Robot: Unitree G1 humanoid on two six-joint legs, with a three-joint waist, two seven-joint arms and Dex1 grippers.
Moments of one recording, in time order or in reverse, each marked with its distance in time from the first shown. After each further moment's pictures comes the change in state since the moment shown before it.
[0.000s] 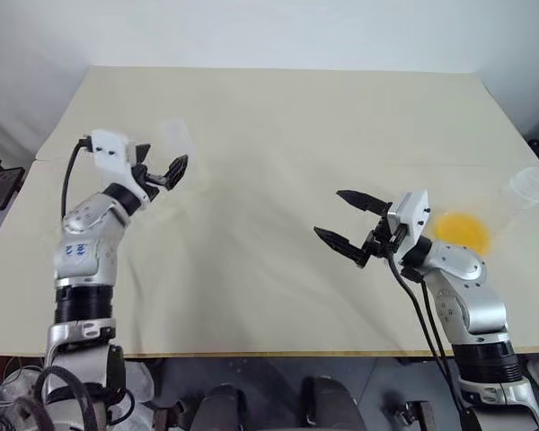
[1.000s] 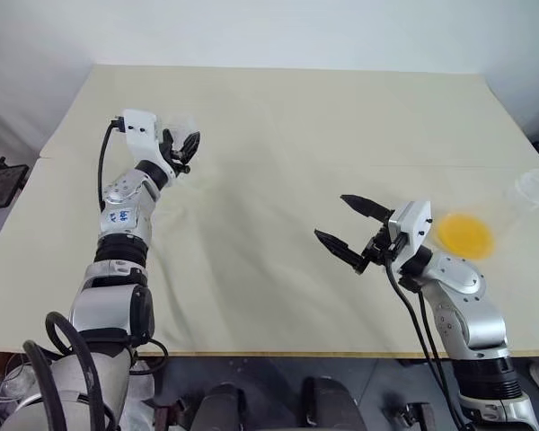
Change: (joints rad) left arm -0.344 -0.086 -0.005 0.650 0.091 -0.365 -0.065; right arm 0.079 0.020 -0.003 -0.074 -0.009 -0.010 -0.082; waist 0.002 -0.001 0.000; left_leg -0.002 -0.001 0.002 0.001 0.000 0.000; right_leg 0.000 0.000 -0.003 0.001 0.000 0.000
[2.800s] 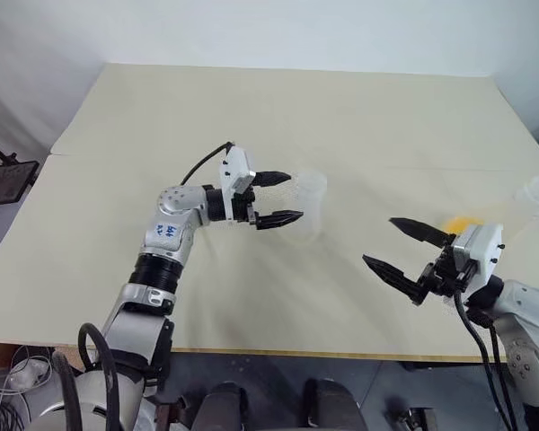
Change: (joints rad) left arm 0.154 -0.107 -0.270 -0.422 -0.031 0.130 -0.647; right arm 0.278 -0.189 -0.233 -0.194 0.154 0.111 0.090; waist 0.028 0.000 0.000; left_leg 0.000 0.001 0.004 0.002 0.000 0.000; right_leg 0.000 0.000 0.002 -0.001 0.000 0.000
